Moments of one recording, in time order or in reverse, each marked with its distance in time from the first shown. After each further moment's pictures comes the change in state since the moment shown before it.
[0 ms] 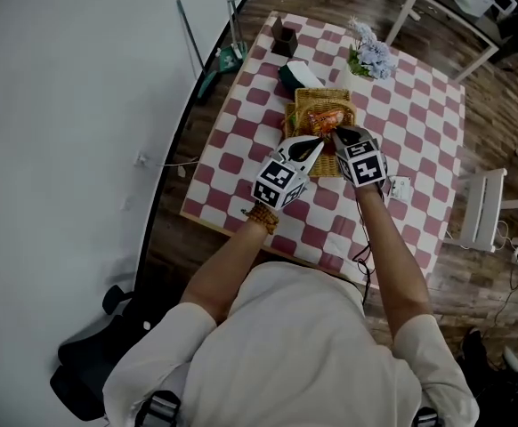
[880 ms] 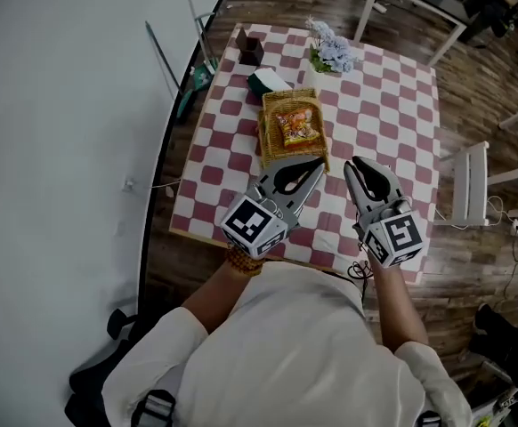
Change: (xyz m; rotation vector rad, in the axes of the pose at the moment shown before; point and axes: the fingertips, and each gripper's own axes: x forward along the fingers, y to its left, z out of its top) left arm -0.062 -0.122 0.136 0.030 -0.266 -0.206; right arm -0.233 0.026 0.040 0.119 -0.527 -0.078
